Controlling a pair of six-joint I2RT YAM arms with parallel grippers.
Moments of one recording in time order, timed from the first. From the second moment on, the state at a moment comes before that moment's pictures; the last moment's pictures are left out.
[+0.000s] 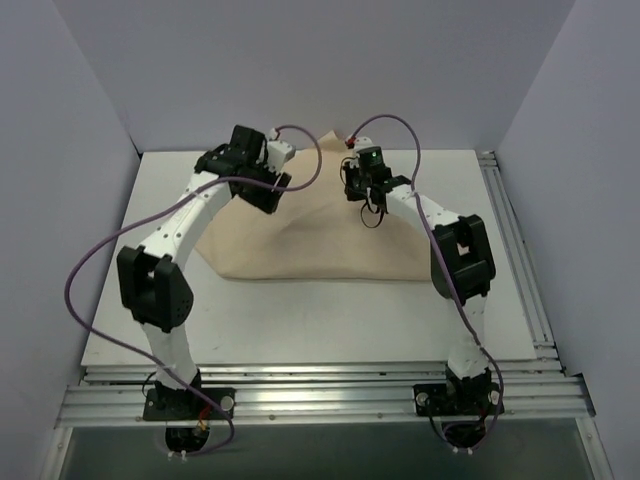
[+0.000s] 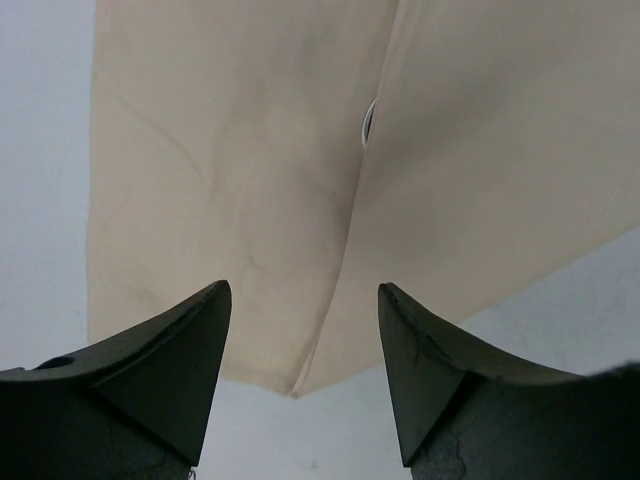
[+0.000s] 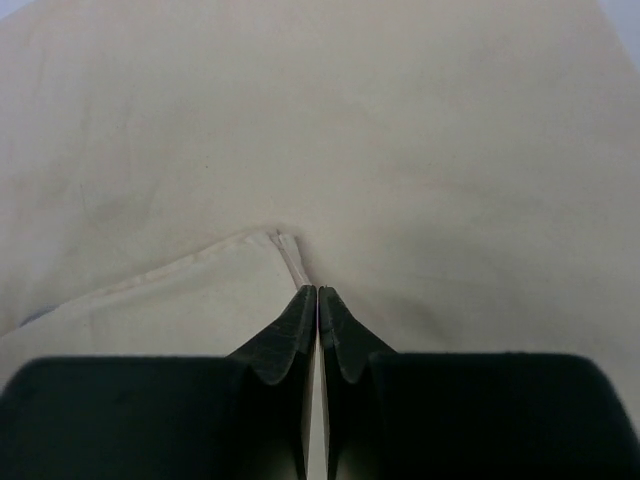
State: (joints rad) left arm -0.36 1.82 1.77 -0.91 0.04 0.22; right arm 0.42 2.09 1.64 -0.17 0.03 0.13
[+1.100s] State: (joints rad) left arm -0.40 2.68 2.61 -0.98 0.37 0.09; right arm 0.28 2.41 1.88 -0.31 -0.40 0.29
